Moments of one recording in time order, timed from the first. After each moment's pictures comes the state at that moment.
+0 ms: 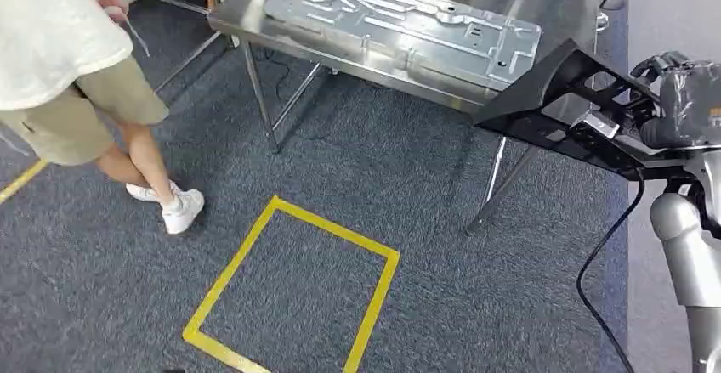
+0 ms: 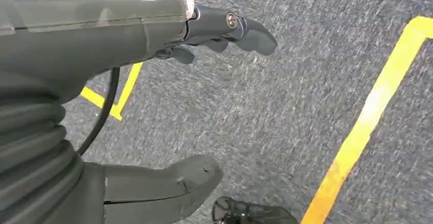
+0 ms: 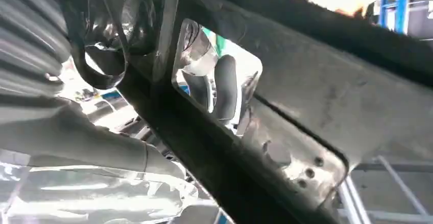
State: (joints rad) left arm -0.11 -0.12 1.14 -0.23 -0.88 0.21 -0.49; right arm -0.55 -0.59 -0.01 -1.44 0.99 -0.29 -0.01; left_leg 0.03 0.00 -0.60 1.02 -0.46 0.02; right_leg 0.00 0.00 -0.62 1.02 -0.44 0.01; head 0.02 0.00
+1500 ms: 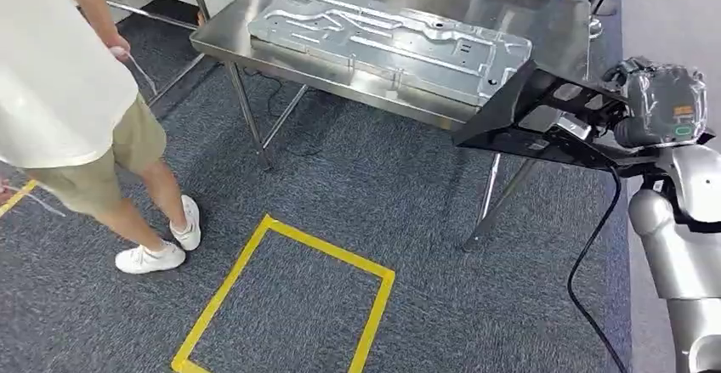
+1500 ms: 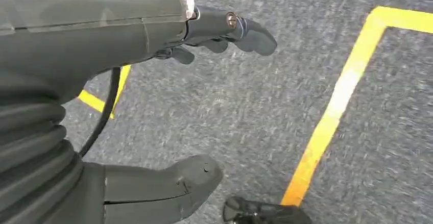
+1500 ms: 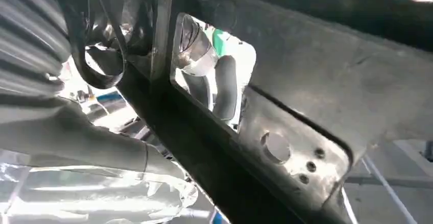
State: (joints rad) left arm -0.10 -0.11 1.14 -0.23 -0.90 0.22 -0.47; right arm -0.60 -0.55 0.05 -1.39 1.04 -0.26 -0.02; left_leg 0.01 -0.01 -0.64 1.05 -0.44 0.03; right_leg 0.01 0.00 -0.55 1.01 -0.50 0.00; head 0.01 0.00
